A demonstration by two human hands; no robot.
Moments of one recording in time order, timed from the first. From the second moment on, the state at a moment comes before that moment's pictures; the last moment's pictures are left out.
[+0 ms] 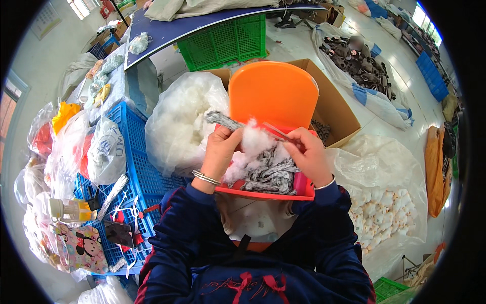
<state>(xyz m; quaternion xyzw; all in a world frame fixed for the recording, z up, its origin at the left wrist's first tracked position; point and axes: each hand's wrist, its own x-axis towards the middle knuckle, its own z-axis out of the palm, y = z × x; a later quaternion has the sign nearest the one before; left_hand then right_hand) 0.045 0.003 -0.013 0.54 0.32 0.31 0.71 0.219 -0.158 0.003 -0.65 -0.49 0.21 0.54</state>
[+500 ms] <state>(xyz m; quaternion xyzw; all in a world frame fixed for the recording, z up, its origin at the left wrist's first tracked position) 0.045 -0.001 -0.014 0.46 0.28 0.29 0.79 0.199 -0.143 -0.005 -0.65 -0.58 0.07 0.49</state>
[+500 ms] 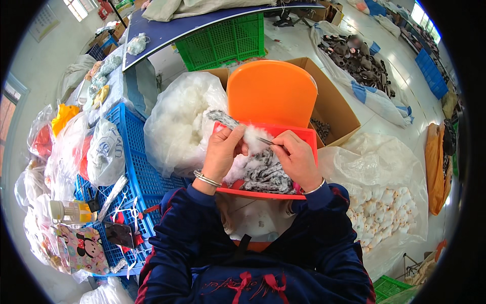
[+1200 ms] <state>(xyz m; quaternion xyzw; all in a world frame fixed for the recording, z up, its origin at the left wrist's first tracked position) 0.047 -0.012 -0.010 0.48 0.29 0.31 0.77 0.187 -0.138 -0.026 -0.62 -0.49 0.19 0.58</state>
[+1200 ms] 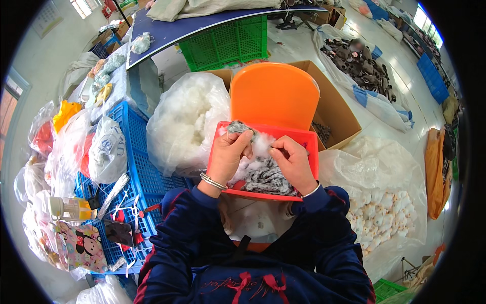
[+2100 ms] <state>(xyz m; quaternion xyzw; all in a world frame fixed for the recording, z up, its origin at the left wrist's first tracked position) 0.044 -0.001 -0.004 0.55 0.31 0.26 0.73 0.204 -0.140 -0.015 -0.63 -0.50 0.32 0.49</state>
